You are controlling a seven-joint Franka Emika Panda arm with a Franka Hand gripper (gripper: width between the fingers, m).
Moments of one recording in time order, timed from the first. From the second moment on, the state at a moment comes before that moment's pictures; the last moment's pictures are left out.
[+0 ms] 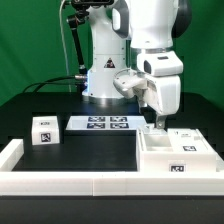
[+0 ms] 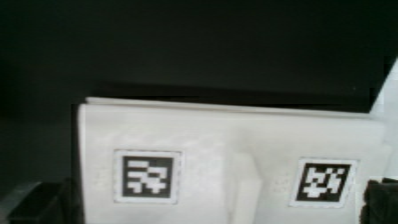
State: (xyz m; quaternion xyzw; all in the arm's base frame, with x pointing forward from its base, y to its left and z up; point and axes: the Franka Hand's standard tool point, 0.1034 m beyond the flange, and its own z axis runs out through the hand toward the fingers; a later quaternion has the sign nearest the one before) arm 0.410 0.076 0.034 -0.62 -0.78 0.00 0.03
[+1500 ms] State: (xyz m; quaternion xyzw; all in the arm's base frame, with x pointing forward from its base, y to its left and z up) arm 0.395 0.079 0.012 -0.64 -0.77 0.00 0.05
